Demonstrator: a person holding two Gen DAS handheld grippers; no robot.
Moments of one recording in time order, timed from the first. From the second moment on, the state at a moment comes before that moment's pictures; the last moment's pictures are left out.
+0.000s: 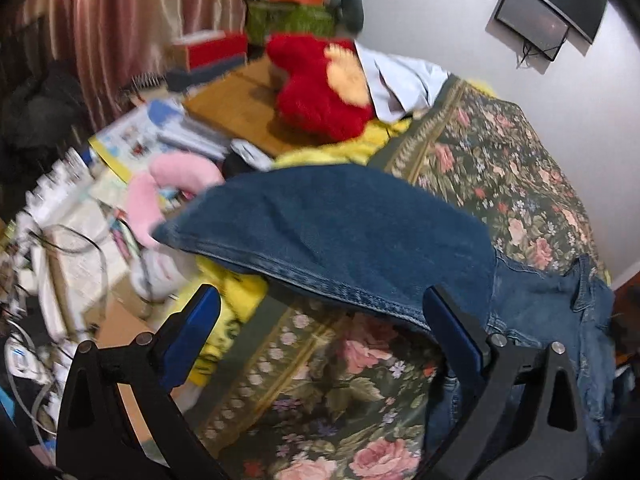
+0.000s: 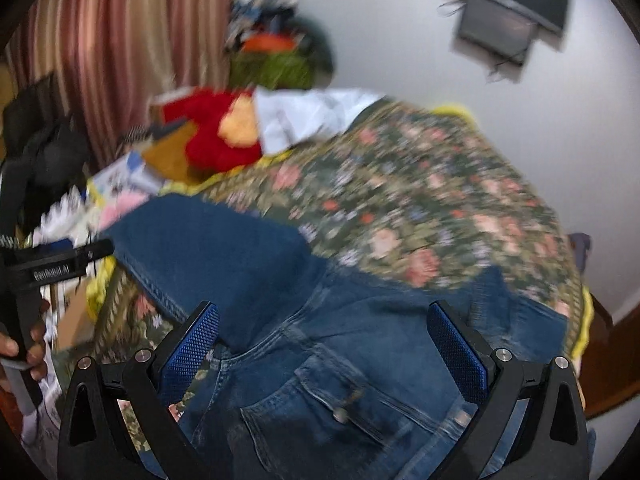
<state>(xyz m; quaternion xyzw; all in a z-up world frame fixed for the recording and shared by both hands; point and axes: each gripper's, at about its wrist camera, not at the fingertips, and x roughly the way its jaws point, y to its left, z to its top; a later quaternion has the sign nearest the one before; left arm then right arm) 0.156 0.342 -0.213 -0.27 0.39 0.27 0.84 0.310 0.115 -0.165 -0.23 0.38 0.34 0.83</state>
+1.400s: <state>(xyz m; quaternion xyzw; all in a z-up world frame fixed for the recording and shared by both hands) 0.281 0.151 -0.100 -0.02 0.33 0.08 0.94 0.395 -0.005 -0.115 -0.13 0.43 0.28 0.85</state>
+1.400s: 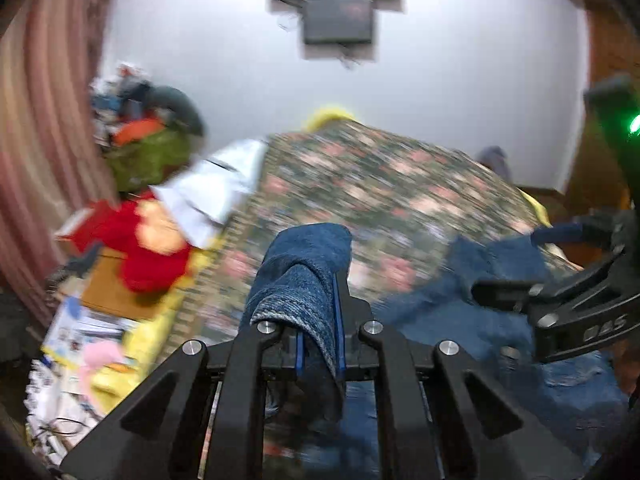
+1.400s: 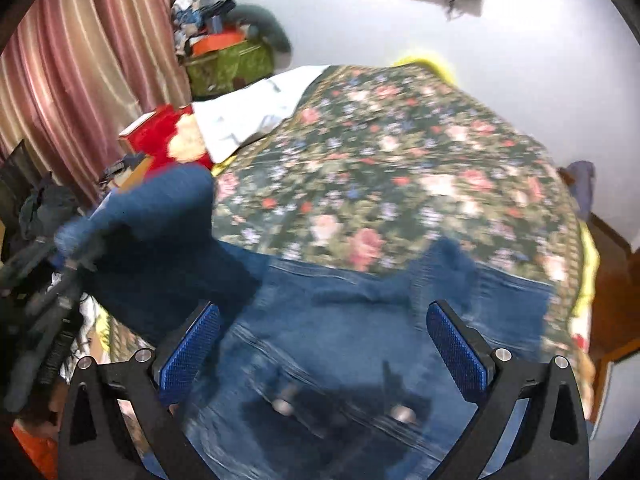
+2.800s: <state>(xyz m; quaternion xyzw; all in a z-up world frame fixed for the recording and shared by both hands) 0.191 0.286 -0.195 -0.08 0.45 0.16 0.88 0.334 0.148 -0.249 -0.30 0.51 0.38 0.71</state>
